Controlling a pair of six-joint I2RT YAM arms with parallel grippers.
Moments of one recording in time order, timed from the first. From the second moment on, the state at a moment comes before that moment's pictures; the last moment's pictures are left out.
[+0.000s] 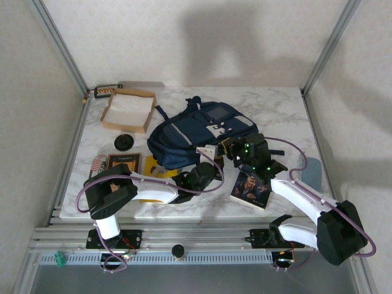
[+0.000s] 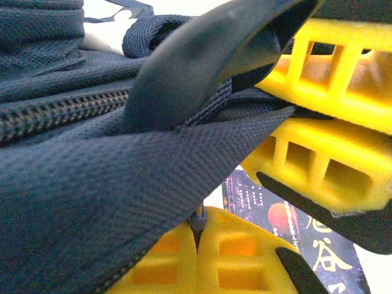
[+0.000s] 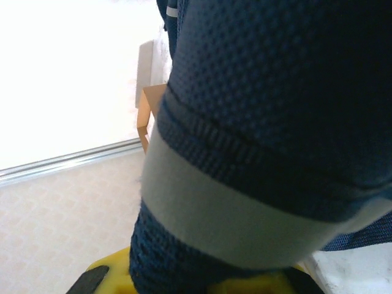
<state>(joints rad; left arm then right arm) -1.09 1.77 0.86 0.58 -0.51 -0.61 0.53 1.15 0.63 0.08 -0.15 1.56</state>
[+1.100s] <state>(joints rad) -1.05 1.43 0.64 0.38 -0.43 -0.77 0.29 1.26 0.71 0.07 -0.33 1.44</state>
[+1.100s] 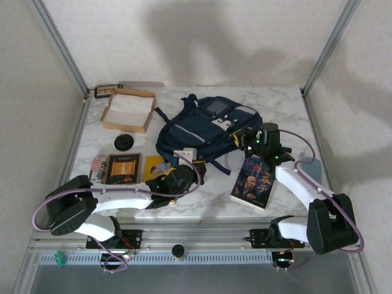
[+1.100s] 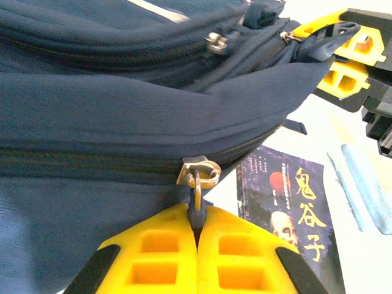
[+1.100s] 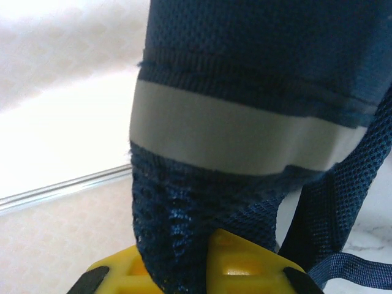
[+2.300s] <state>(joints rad) -1.01 1.63 0.80 0.40 -0.31 -0.74 0.39 1.22 0.65 -0.07 -0.39 1.36</state>
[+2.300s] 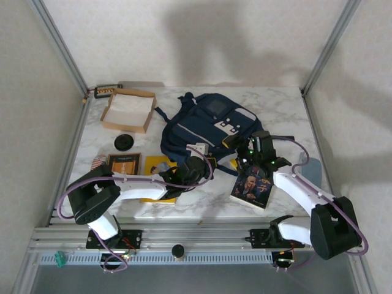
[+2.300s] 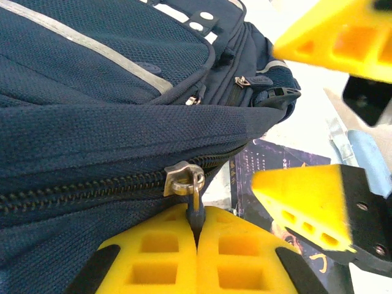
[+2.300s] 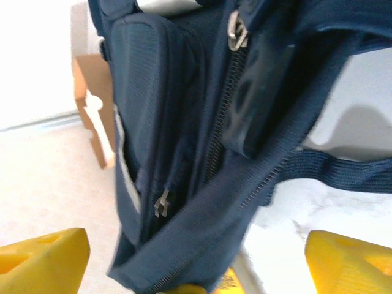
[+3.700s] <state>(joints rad) -0.94 1.60 0.87 0.14 -0.19 -0.68 0.20 1.32 0.87 -0.34 -0.50 0.89</state>
